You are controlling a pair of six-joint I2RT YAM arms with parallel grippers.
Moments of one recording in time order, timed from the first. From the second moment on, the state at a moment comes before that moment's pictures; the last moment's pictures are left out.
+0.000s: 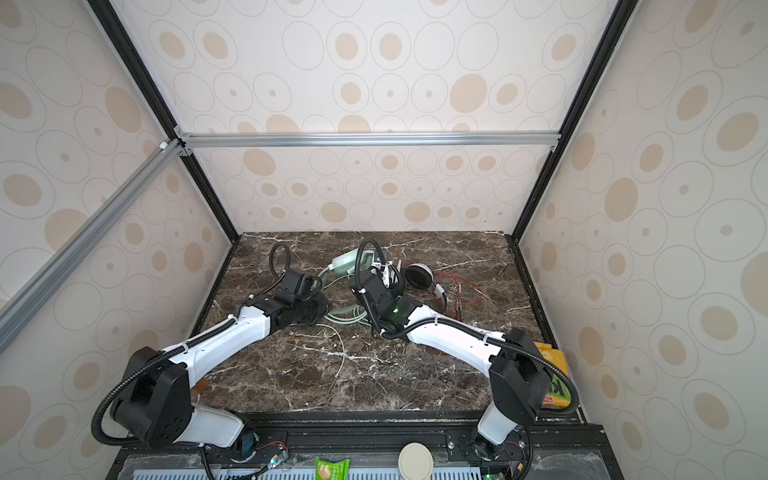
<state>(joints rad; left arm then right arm) -0.47 1.44 0.97 -0.42 0.07 -1.10 0.90 1.60 1.24 -0.21 0.69 0.57</state>
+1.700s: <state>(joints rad) -0.15 1.03 1.27 -0.57 0.38 -0.98 0.55 1.72 1.29 -0.35 -0.56 0.34</state>
